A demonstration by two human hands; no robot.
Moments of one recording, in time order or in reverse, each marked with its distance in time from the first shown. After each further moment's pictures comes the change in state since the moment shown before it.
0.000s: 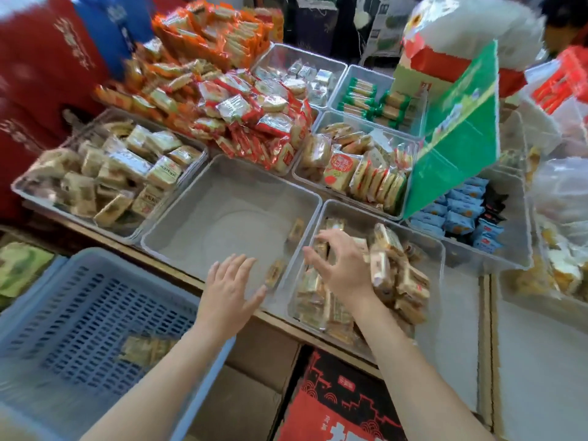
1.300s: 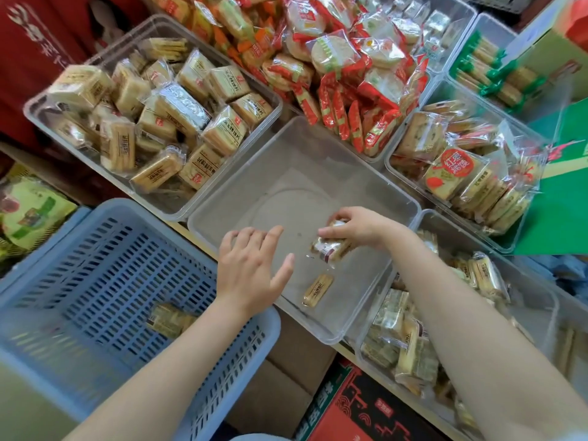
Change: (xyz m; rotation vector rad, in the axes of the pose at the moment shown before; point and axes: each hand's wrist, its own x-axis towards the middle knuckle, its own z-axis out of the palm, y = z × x) left_hand 0.058 -0.089 -0.006 0.042 0.214 -0.124; right_hand 0.181 -0.006 0.123 -0.042 -0.840 0.439
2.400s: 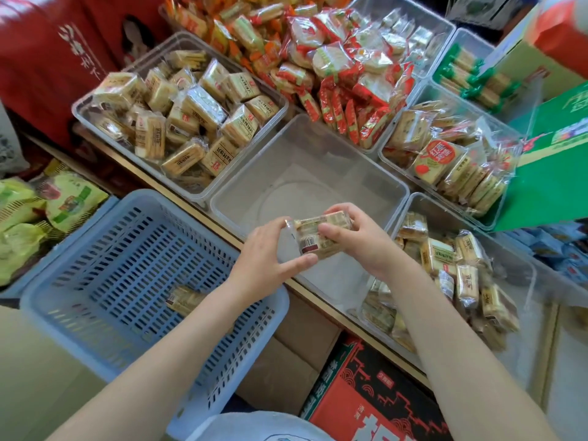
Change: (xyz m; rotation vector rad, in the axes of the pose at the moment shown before) left_hand -0.033 0.014 -0.054 -0.587 -0.346 -0.128; right_hand -0.122 -0.013 0.066 0.563 0.070 -0.313
